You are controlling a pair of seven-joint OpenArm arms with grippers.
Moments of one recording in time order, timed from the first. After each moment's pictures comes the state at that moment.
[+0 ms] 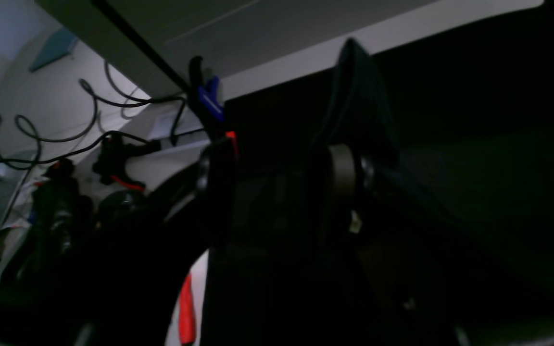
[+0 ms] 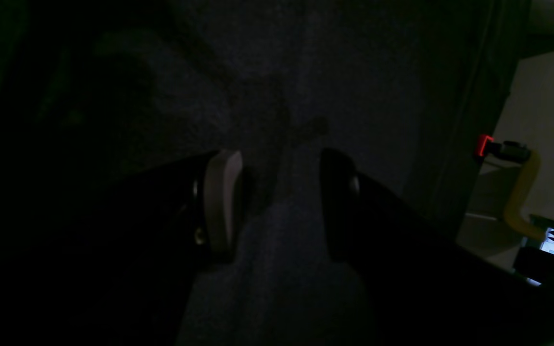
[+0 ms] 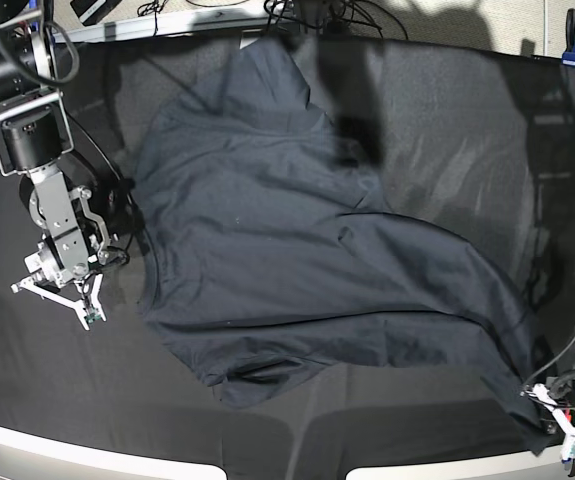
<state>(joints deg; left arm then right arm) -44.8 -26.5 9.6 43.8 -1.1 -10.2 11.8 24.7 27.9 -22.1 57.0 -8.2 0.6 -53.4</state>
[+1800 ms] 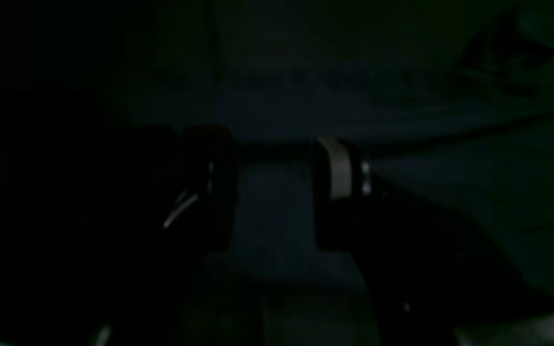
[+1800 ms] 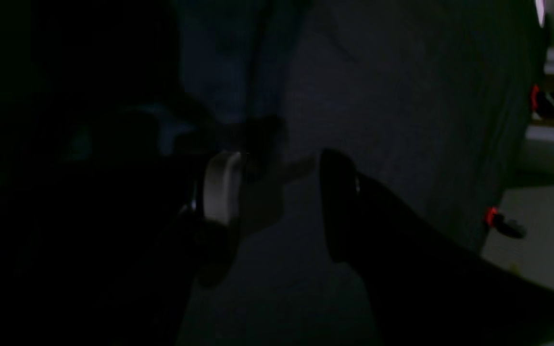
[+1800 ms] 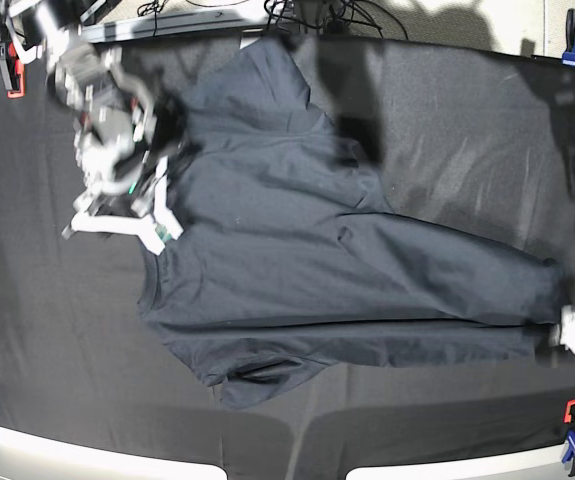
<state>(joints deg) -33.5 -34.1 -3.1 44.0 -45.0 -36.6 44.3 -5.4 28.2 -22.1 101.1 -15.9 4.2 -56.2</state>
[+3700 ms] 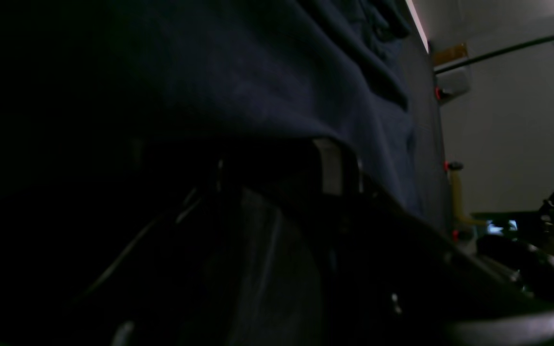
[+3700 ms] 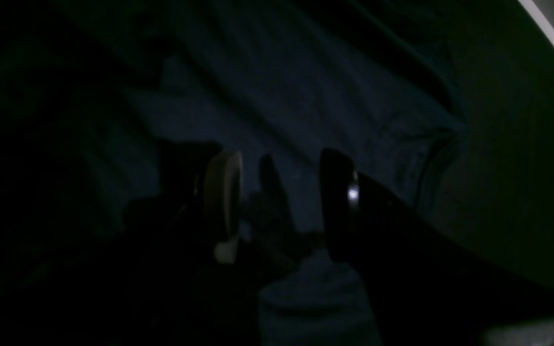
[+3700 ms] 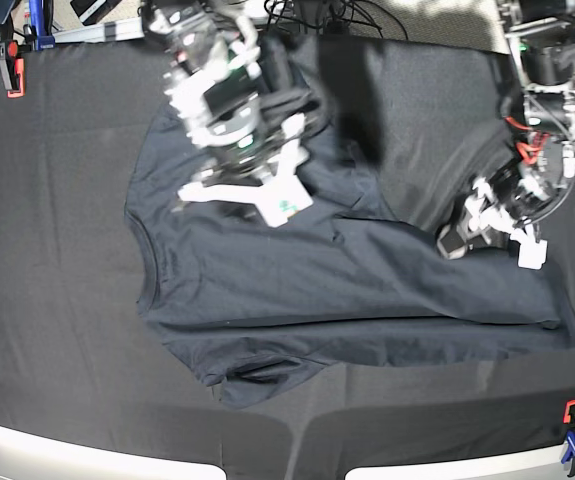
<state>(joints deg) -8.7 -10.9 -18.2 55.5 -59.7 -40.0 49.0 -11.9 6.9 -25.8 112.5 -20.0 4.1 -48.6</state>
